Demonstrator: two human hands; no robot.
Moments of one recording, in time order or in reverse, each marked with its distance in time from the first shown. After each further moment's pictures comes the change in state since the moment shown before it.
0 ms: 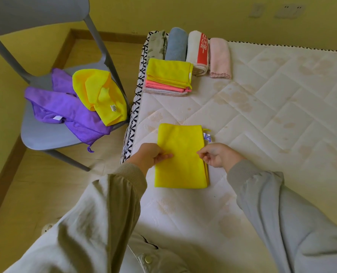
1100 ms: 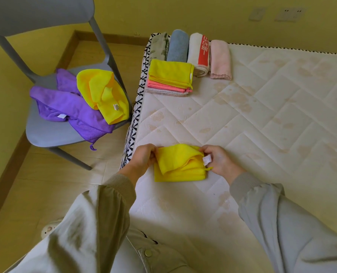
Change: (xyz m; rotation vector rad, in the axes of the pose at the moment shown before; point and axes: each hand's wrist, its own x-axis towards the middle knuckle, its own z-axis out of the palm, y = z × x) left_hand -0.009 -0.032 -0.021 -0.153 -0.037 0.288; right_hand -0.021 0.027 0.003 0.323 -0.093 -0.207
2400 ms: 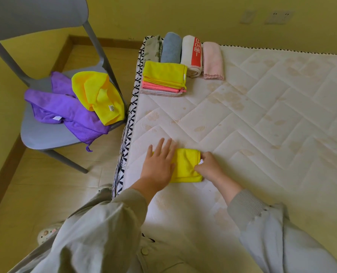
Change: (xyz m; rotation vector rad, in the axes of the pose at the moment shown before) left_hand -0.024 -0.043 0.026 1.773 0.047 0.797; right_hand -0.022 0.036 0.000 -0.894 0.235 -0.271
